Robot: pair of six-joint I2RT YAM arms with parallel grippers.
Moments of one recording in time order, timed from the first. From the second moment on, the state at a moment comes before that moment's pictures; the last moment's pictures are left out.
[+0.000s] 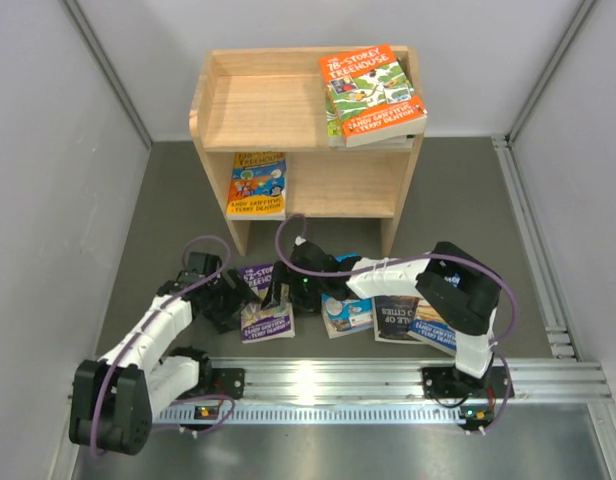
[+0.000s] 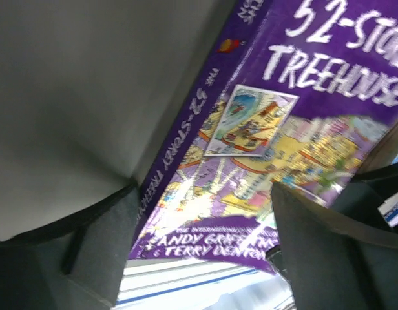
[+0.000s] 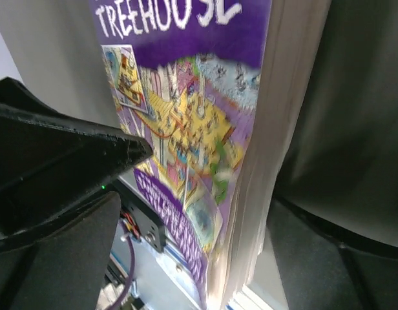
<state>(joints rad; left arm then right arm) -0.17 1.00 0.44 -0.60 0.27 -0.91 1.04 1.88 1.07 -0.03 -0.24 1.12</state>
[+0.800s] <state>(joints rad) -0.17 0.65 0.38 -0.58 0.38 -1.00 1.00 1.58 0.86 -0.07 -0.24 1.15</state>
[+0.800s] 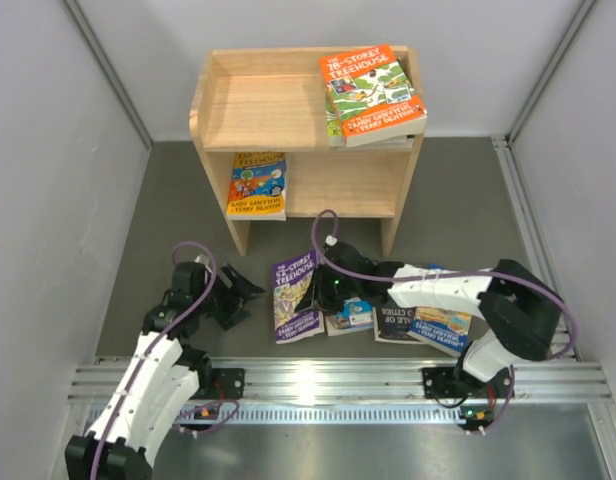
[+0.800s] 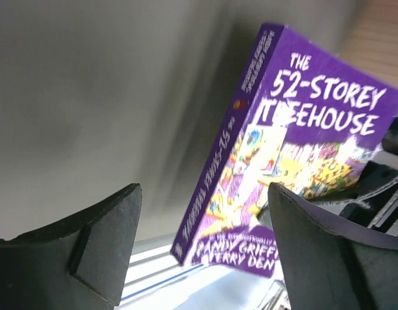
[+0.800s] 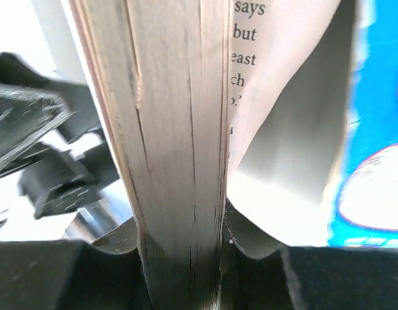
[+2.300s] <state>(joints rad) -0.35 0.67 0.72 -0.37 0.42 -1.17 1.08 1.21 0.75 0.13 -0.25 1.31</state>
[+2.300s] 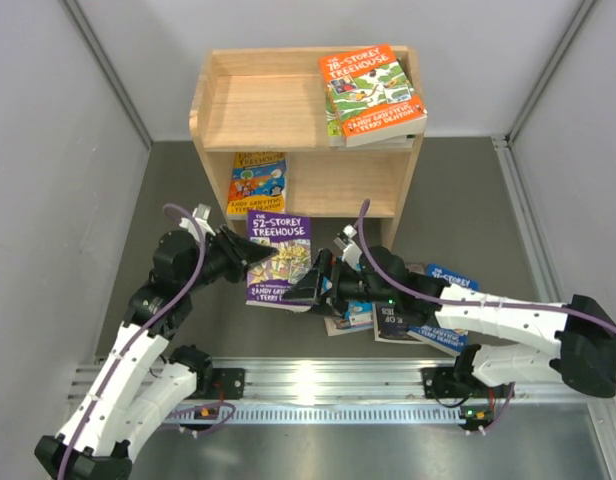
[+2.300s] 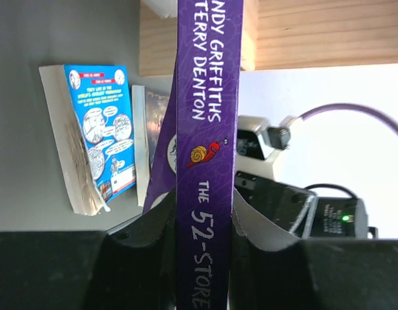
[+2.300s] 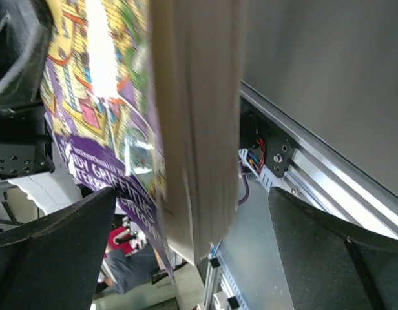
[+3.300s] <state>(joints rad) -0.35 0.54 0.57 -0.01 0.32 -1.65 1.12 1.31 0.55 0.95 -0.10 1.72</state>
